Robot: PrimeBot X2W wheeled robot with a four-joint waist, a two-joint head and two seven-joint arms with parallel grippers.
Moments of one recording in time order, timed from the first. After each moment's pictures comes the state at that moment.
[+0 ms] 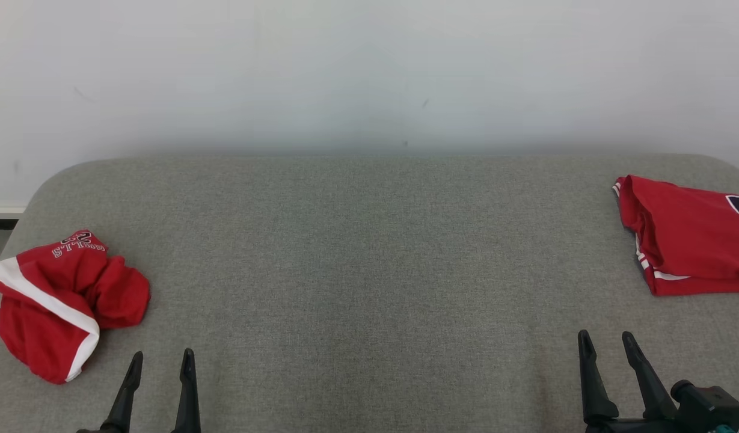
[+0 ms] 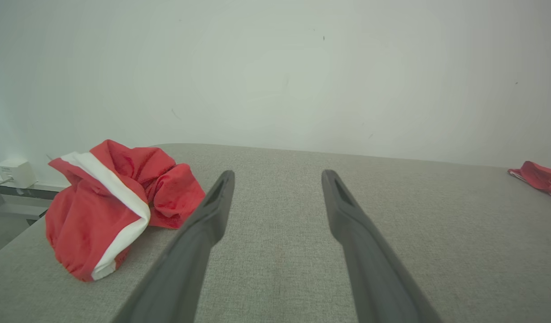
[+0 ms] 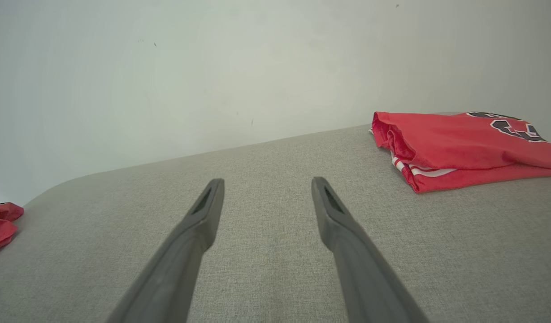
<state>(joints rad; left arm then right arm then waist) 0.06 0.09 0.04 0.10 -0.19 -0.13 -0.26 0.07 -0.07 -0.01 0.11 0.28 0.13 -0.16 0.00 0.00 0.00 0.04</state>
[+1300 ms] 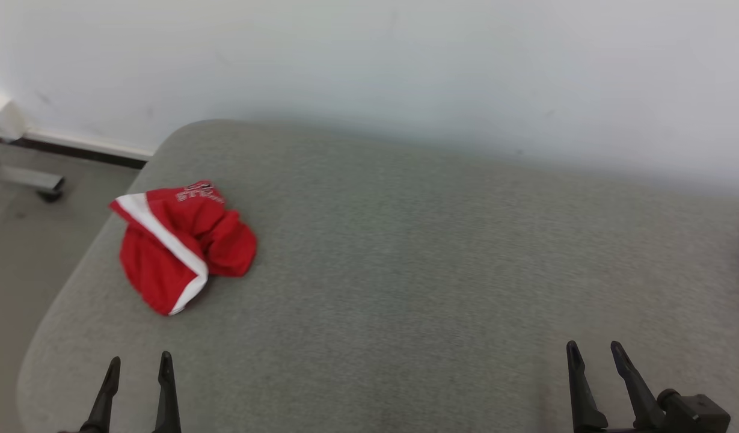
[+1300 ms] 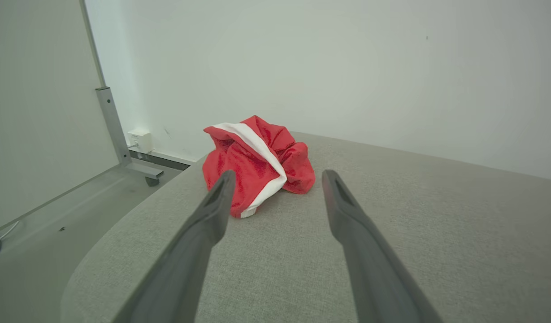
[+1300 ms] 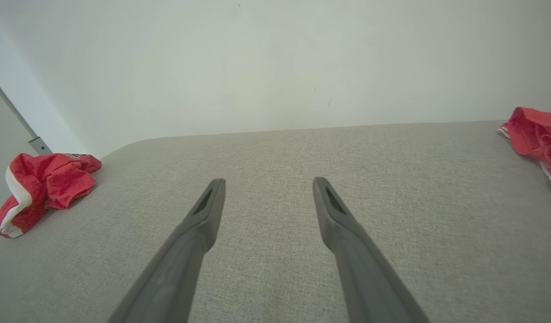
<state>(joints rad) 0.05 0.09 0.09 0.14 -0.19 -0.13 -0.26 0.09 -0.06 0.00 0.12 0.25 0.13 -0.17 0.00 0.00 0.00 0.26</state>
